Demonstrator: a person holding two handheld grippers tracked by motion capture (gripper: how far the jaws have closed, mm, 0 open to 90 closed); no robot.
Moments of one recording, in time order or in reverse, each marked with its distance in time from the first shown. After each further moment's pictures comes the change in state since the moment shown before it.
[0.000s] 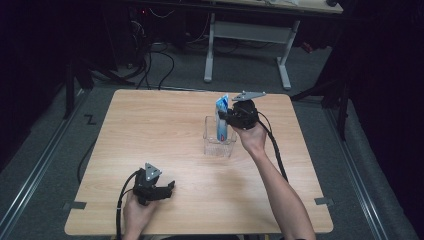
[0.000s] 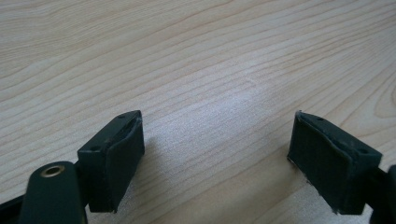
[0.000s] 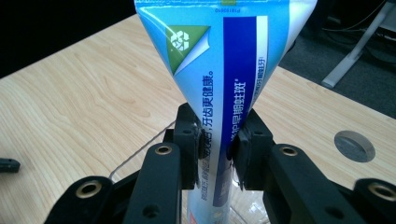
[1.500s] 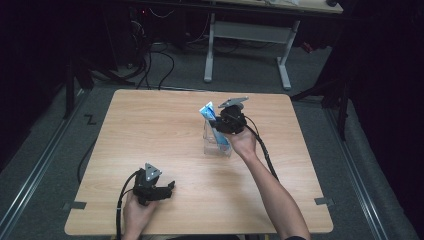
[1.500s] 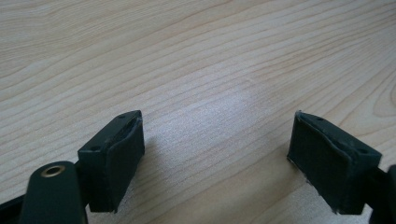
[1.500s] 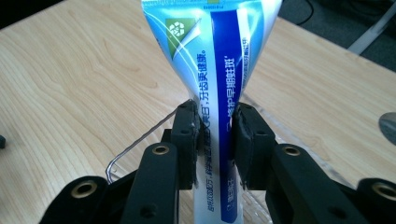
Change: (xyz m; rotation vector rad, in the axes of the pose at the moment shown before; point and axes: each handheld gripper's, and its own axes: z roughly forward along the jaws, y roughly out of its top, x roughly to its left) left arm 0.000 0.000 0.000 -0.002 0.001 0.000; right arm 0.015 -0.011 0.040 0.120 0.024 -0.029
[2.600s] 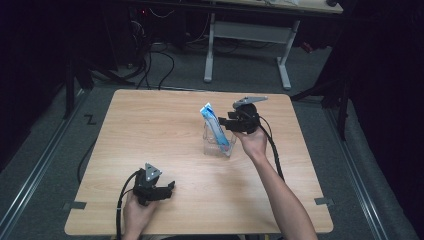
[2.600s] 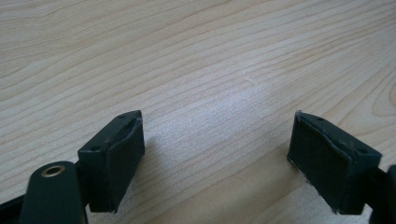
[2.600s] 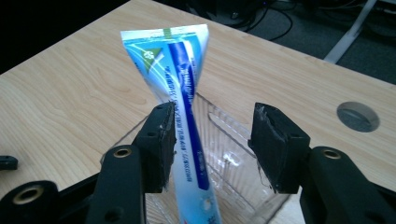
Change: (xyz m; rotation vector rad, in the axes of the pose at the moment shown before) left arm 0.000 0.000 0.000 -0.001 -0.002 0.001; right arm -0.017 -0.010 -0.039 -0.087 -0.033 0.108
